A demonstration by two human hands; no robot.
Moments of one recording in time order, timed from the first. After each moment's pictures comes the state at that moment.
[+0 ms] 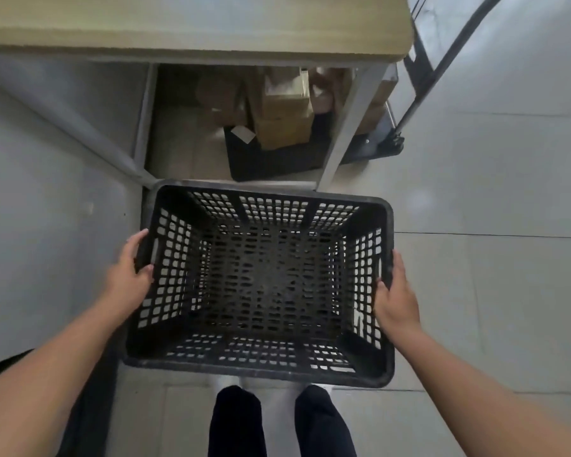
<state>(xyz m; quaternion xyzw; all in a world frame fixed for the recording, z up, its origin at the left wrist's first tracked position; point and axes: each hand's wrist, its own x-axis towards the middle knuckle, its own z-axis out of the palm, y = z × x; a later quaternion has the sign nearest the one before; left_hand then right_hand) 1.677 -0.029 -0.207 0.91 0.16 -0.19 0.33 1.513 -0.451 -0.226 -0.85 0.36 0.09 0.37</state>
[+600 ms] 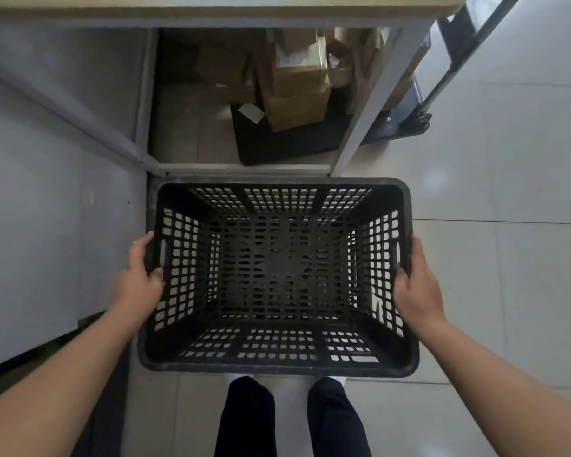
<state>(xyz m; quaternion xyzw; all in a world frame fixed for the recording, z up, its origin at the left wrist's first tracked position) 1.673 -0.021 -0.241 0.92 0.19 -0.20 0.27 1.538 -0.459 -0.258 -0.87 0.33 0.10 0.35</state>
